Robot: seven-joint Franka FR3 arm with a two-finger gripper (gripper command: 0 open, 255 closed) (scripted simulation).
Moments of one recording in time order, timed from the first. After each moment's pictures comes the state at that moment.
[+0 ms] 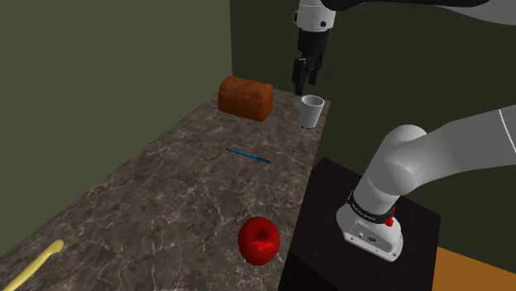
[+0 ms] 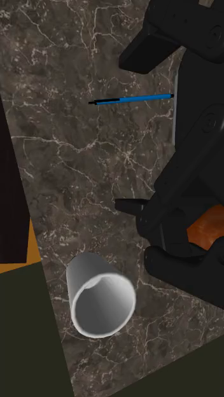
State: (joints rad) arm -0.02 -0.75 0.04 -2.34 0.00 1.54 -0.06
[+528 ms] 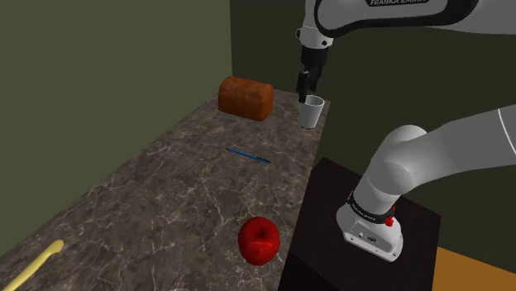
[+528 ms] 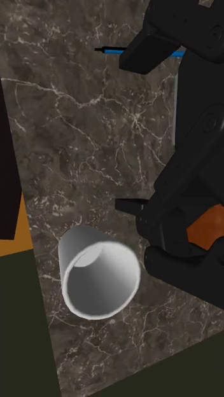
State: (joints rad) arm -0.04 -0.74 -0.05 -2.46 -0.09 1.70 -0.19
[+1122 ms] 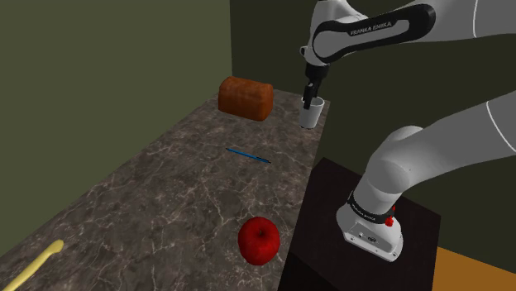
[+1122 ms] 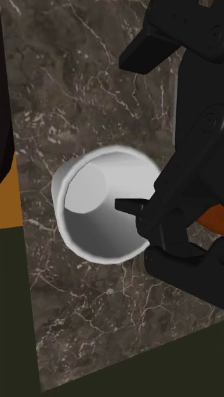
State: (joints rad) arm -0.11 -0.62 -0.22 -2.56 -0.24 1.98 -0.40
